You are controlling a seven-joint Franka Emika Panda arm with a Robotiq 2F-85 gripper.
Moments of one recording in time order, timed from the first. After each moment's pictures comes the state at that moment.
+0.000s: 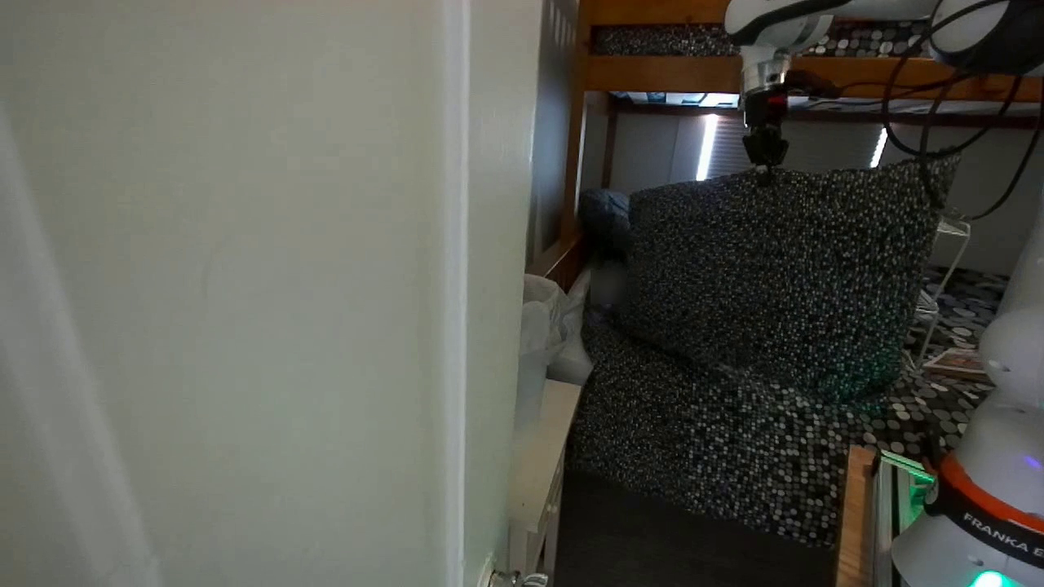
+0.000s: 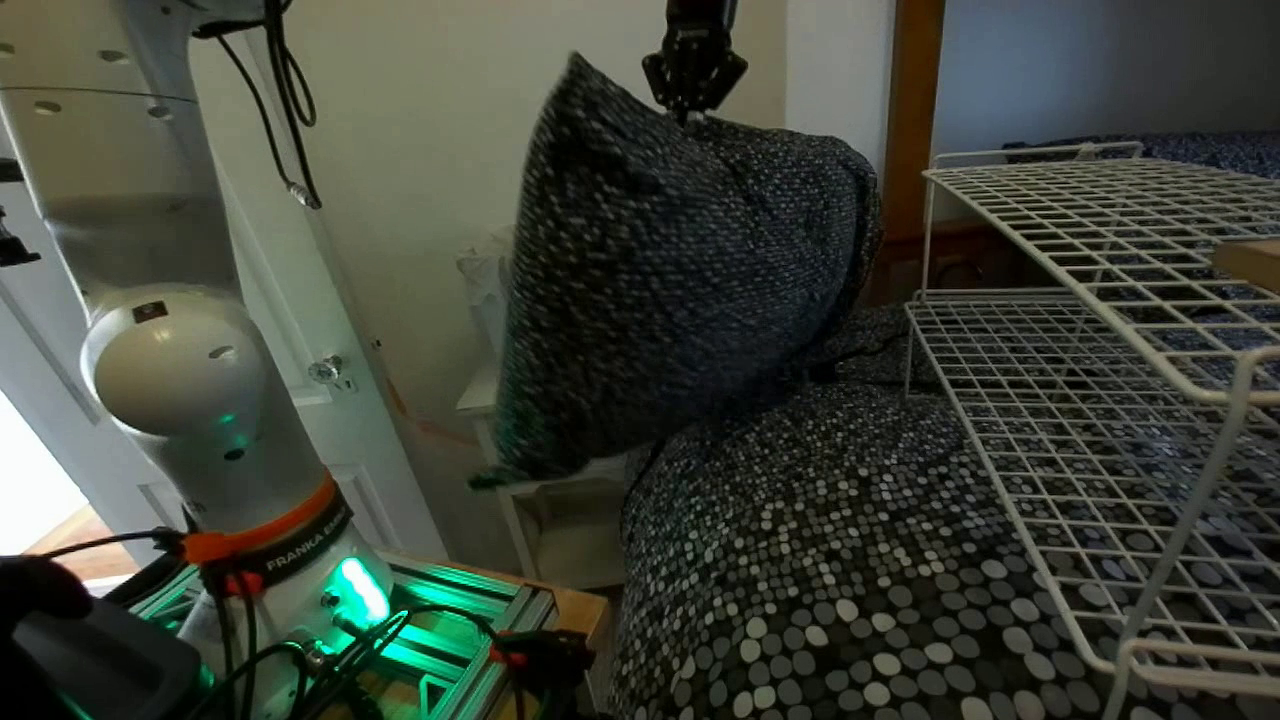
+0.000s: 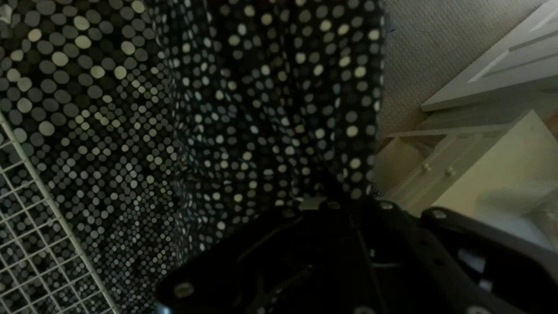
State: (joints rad) arm -0.46 0.16 -0.30 -1.40 0.01 1.24 -0.43
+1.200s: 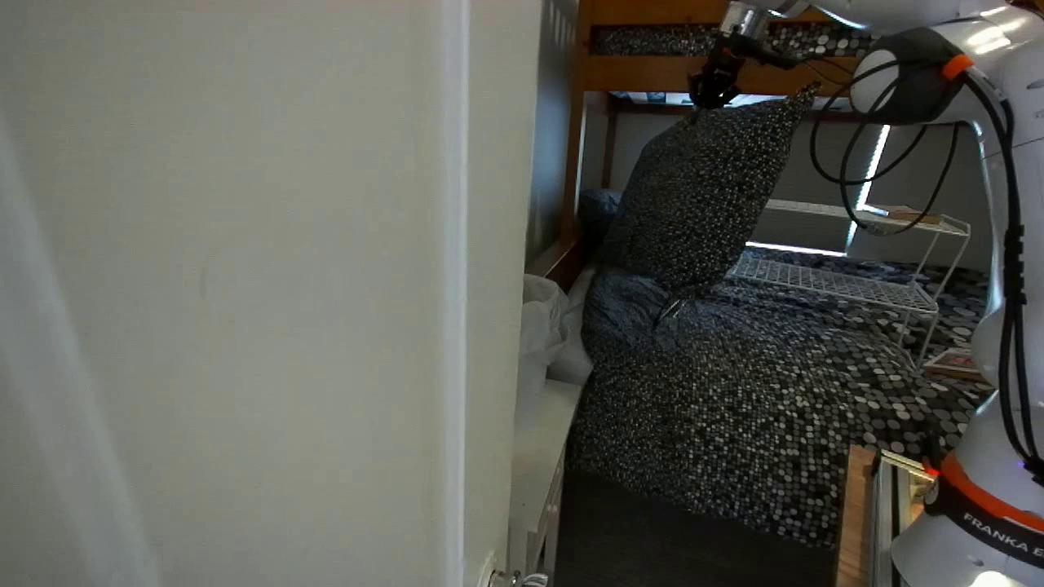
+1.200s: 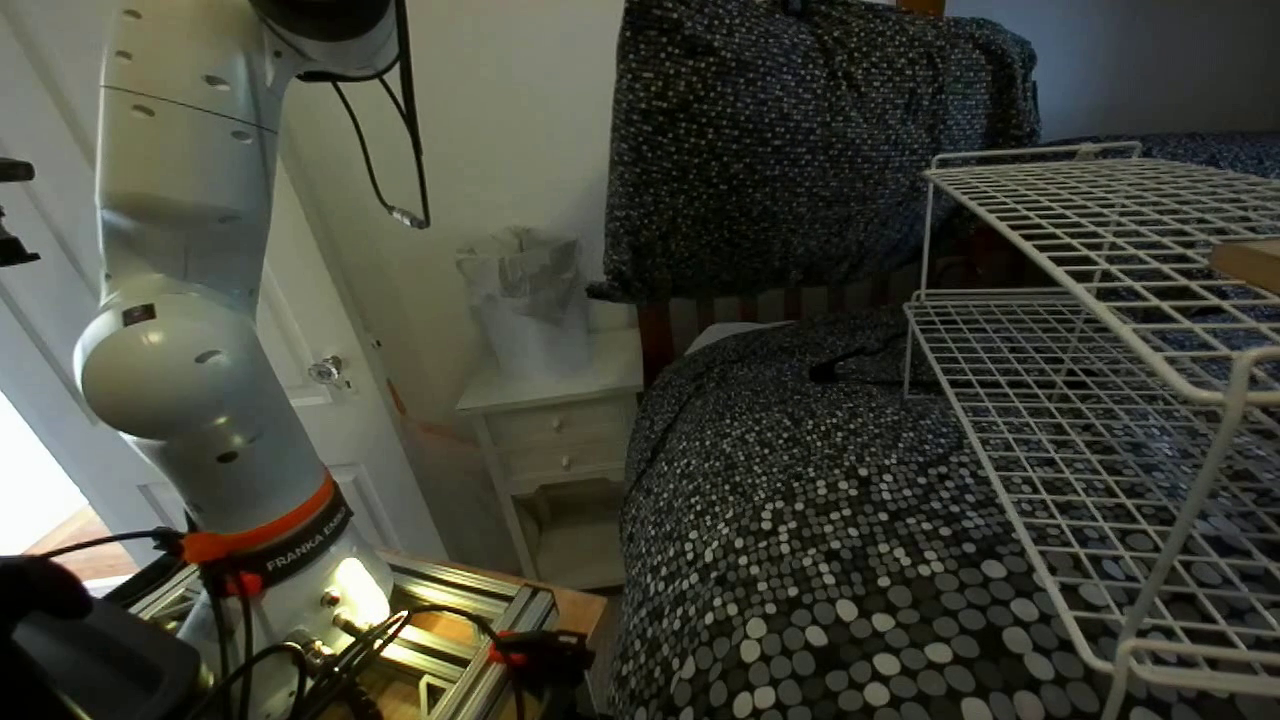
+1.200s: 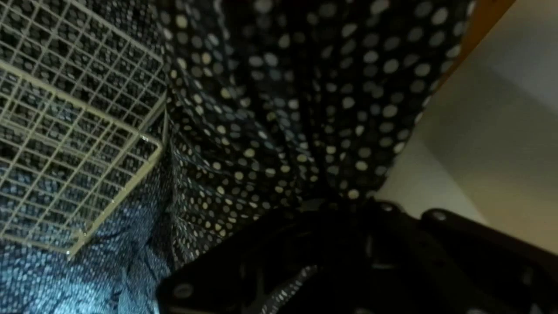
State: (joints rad) arm -0.53 0.43 -0.32 -0.86 0.31 1.63 -0.05
